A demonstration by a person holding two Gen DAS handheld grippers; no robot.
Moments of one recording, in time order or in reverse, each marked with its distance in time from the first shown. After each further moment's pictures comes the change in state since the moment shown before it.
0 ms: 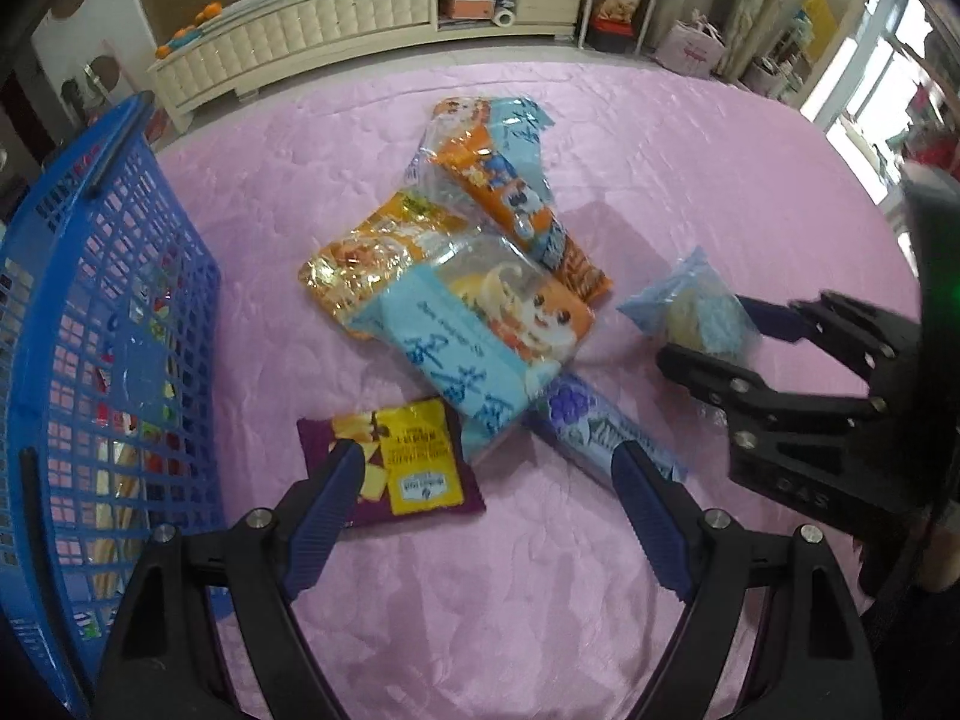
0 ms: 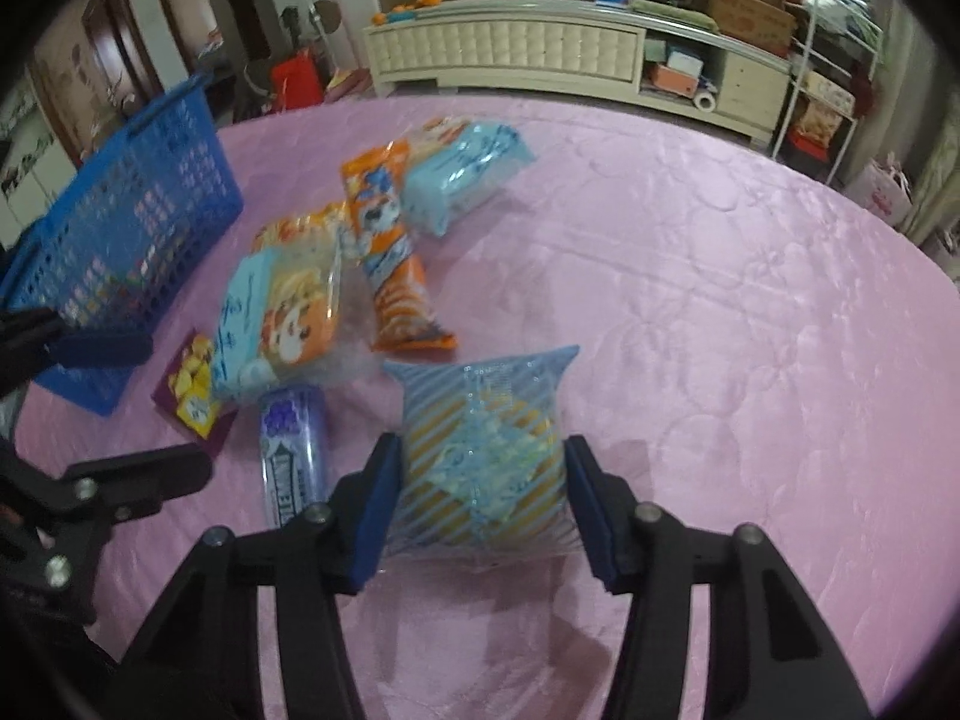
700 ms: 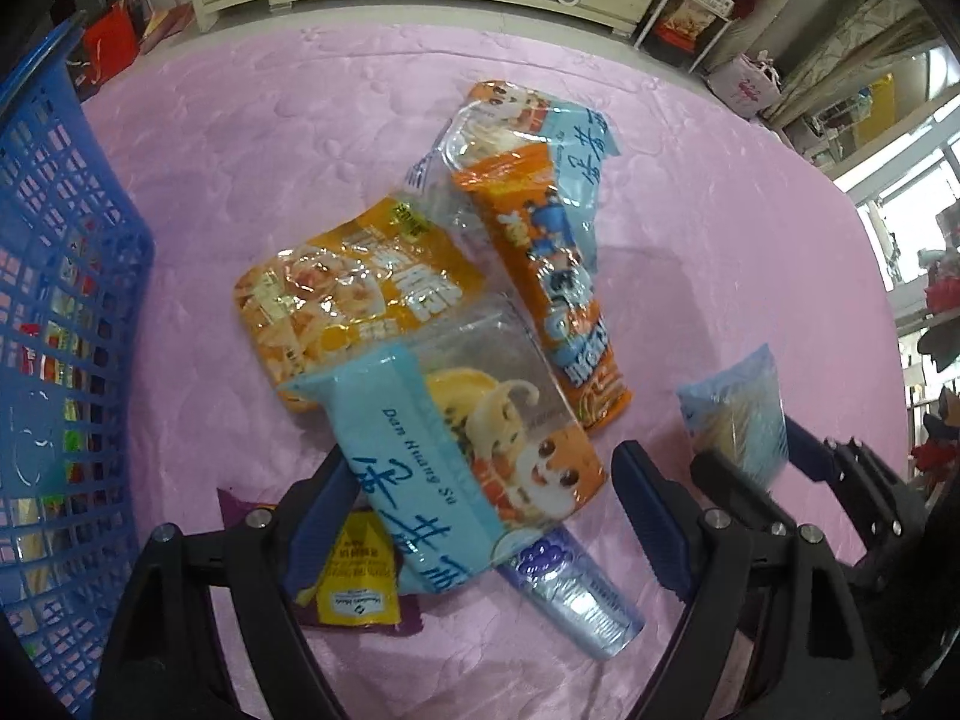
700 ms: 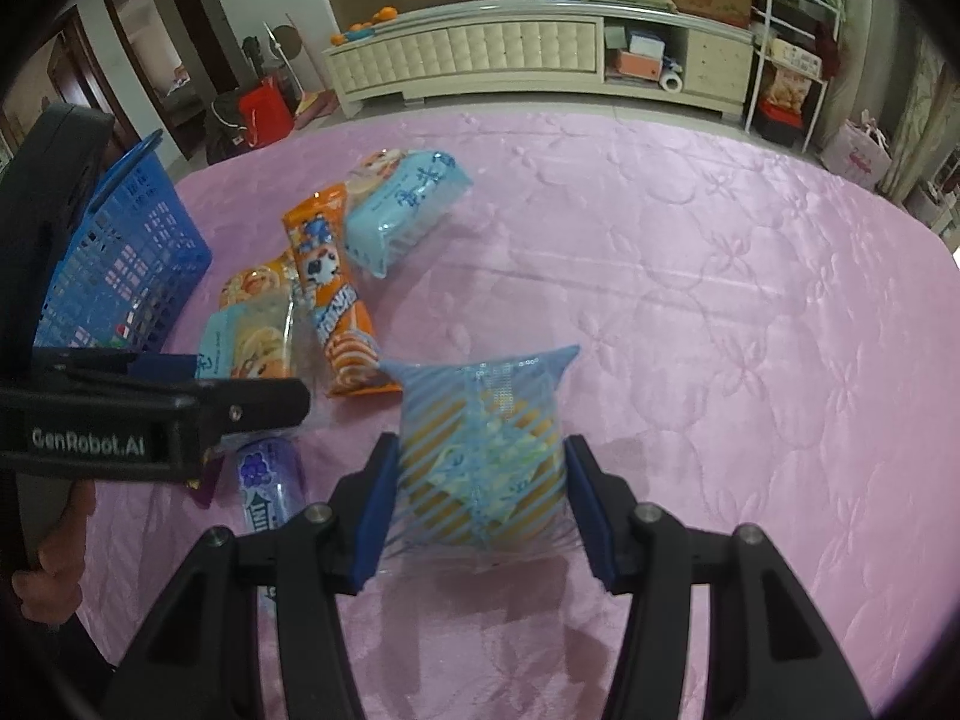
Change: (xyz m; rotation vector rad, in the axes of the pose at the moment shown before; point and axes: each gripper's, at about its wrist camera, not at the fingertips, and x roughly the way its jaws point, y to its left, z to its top) left arm 0.049 0.016 0.060 -0.233 0.094 -0.093; right arm 0.001 -0.024 0.015 0.099 0.000 -0.004
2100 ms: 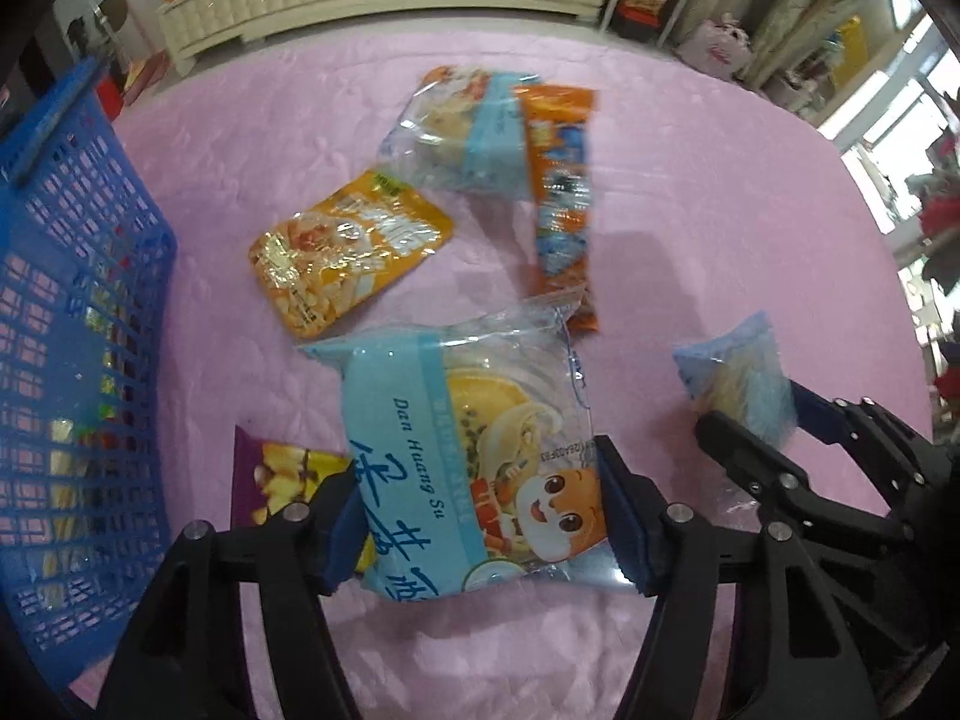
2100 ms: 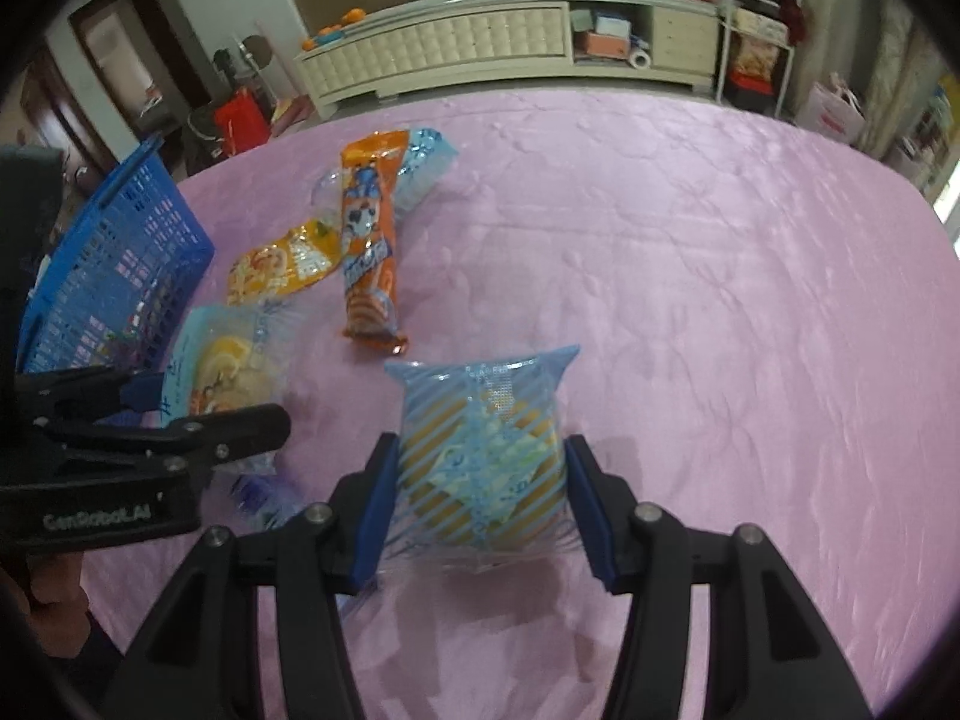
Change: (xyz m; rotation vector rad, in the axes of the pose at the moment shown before) left arm -0.007 -0.037 -0.025 0.159 -0.018 0.045; right arm -0.023 0.011 -0.028 0.099 0.009 -0.030
